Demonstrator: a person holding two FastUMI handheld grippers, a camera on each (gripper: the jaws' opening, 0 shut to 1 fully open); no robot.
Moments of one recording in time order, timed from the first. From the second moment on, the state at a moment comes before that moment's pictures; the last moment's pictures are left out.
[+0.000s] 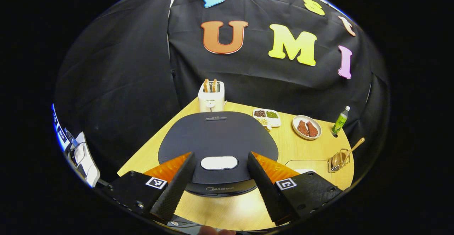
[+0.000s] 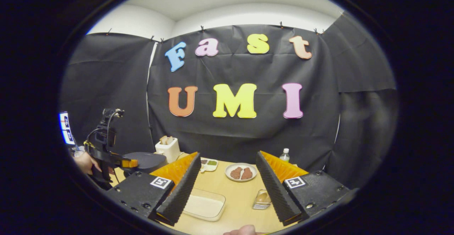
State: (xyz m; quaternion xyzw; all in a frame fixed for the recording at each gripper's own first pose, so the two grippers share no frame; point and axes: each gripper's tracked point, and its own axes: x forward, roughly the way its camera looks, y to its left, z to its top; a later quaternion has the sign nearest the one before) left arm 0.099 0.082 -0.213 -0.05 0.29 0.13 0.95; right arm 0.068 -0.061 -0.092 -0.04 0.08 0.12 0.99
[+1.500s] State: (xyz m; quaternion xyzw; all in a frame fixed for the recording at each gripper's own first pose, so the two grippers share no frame) left arm 0.023 0.046 -0.117 -0.06 0.15 0.13 0.98; right arm 0.063 -0.033 -0.074 0.00 0.05 0.11 0.99
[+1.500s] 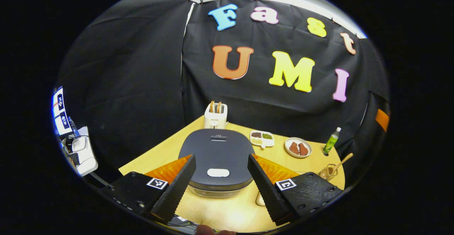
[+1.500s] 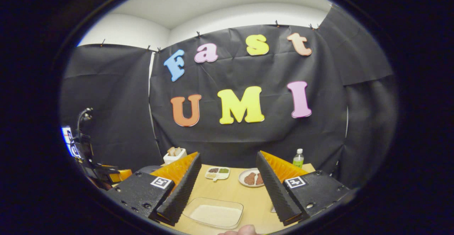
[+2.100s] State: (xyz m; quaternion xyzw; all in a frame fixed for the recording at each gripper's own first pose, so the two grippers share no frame) left arm -0.127 -0.055 -0.016 -0.03 0.03 -0.05 1.00; right arm -0.119 -0.029 -0.028 -0.02 0.01 0.05 1.00
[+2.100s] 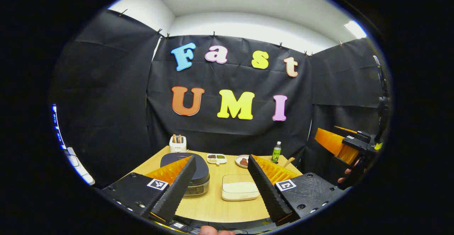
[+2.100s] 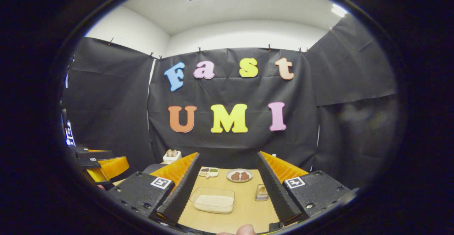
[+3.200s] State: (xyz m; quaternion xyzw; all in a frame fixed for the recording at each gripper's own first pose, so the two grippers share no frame) left arm -0.150 -0.054 0.012 0.00 -0.02 -0.02 1.00; right arm -0.175 -0.074 -0.048 -0.01 0.02 -0.01 1.00
